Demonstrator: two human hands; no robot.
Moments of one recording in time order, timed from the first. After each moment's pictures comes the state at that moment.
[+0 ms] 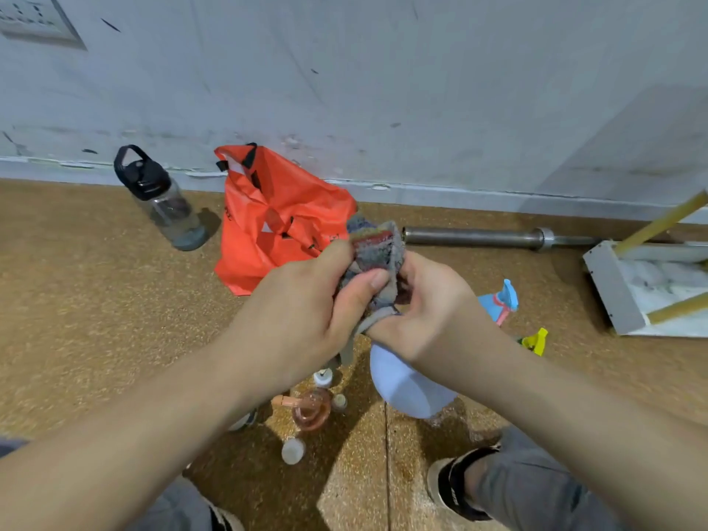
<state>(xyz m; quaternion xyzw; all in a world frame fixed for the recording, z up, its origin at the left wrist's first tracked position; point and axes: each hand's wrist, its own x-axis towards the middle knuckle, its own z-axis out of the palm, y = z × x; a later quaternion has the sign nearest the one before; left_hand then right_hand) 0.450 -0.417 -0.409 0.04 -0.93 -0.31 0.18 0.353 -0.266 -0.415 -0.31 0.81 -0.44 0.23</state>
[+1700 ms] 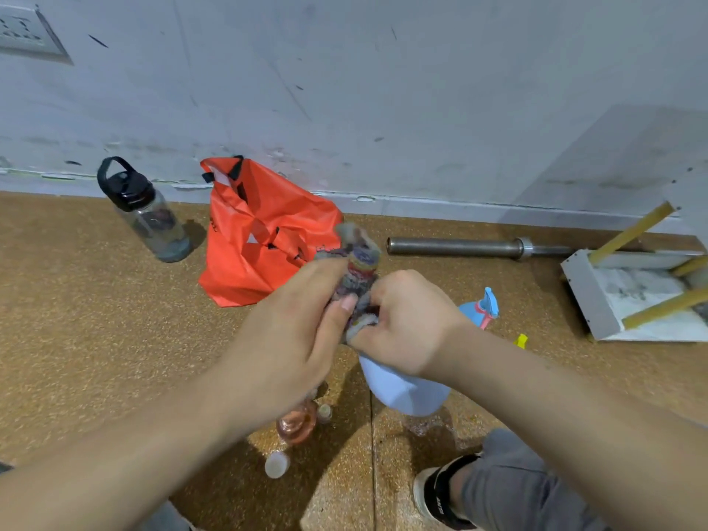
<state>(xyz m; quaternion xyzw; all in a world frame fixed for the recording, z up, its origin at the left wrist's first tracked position) 0.460 -0.404 -0.422 0.03 -0.91 -0.38 0.14 0.344 -0.265 -0.396 -0.38 0.88 -0.20 0.20</state>
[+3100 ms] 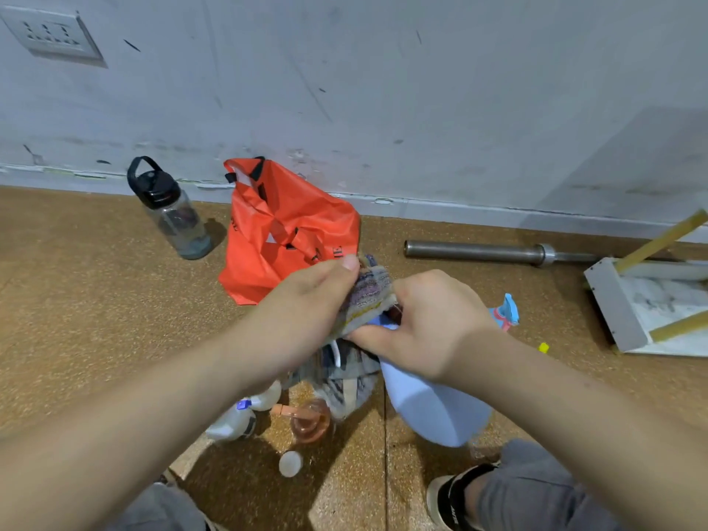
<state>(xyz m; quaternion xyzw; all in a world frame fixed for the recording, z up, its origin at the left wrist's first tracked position) 0.447 -0.412 -0.405 0.19 -0.75 -0.63 0.01 0.351 -0.268 -0.388 -0.41 0.89 -0.16 0.13</state>
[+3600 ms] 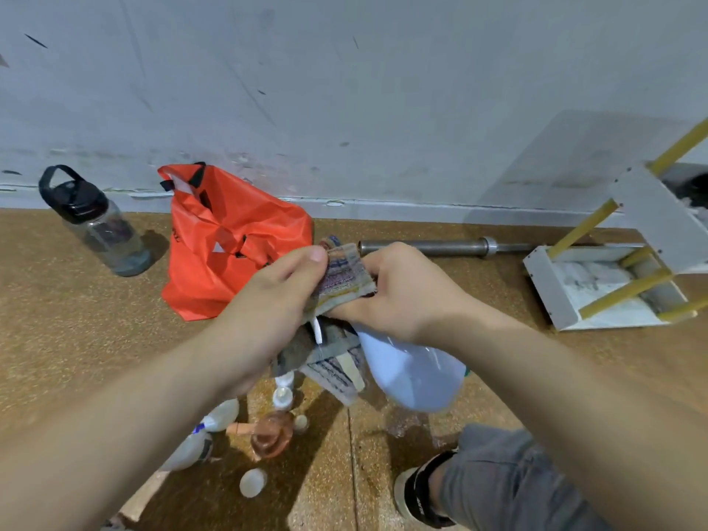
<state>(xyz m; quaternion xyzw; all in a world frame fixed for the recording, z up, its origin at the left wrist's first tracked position) 0.405 -0.396 -0.415 0.21 -0.70 -0.68 0.06 0.312 -0.255 -0.391 -0.35 0.86 -0.29 0.22</state>
